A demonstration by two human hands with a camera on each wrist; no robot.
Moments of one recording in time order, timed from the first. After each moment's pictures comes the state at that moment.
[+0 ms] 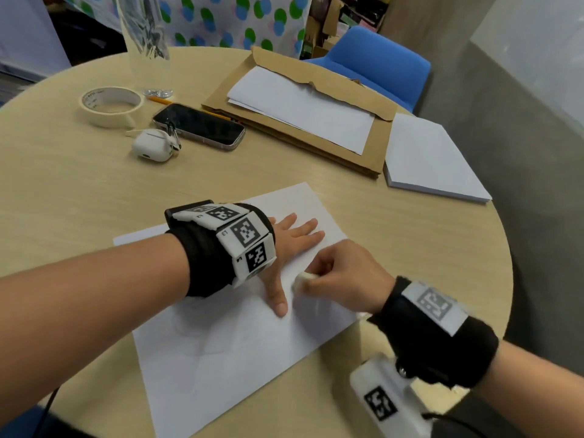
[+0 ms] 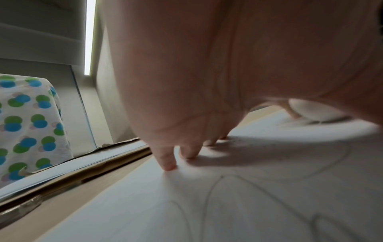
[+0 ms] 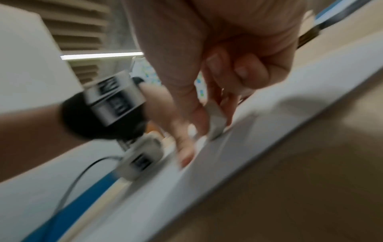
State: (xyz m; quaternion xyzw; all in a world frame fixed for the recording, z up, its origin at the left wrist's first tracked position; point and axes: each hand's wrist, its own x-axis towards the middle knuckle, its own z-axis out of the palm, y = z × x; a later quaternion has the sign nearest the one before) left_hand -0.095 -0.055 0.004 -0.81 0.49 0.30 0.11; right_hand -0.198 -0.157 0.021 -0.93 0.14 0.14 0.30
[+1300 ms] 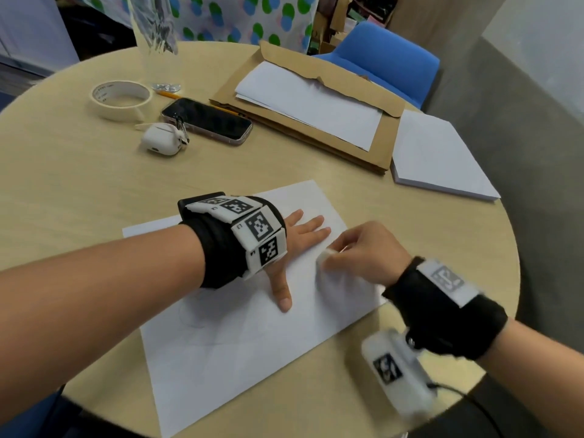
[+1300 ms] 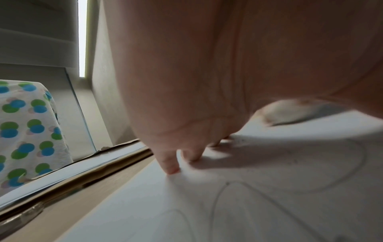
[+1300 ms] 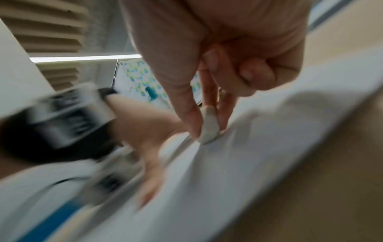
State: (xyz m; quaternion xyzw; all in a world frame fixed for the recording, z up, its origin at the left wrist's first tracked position) left_hand -0.097 -0.055 0.004 -0.81 0.49 0.30 0.11; right_hand -0.185 -0.179 0.024 -0.91 0.23 0.11 0.33
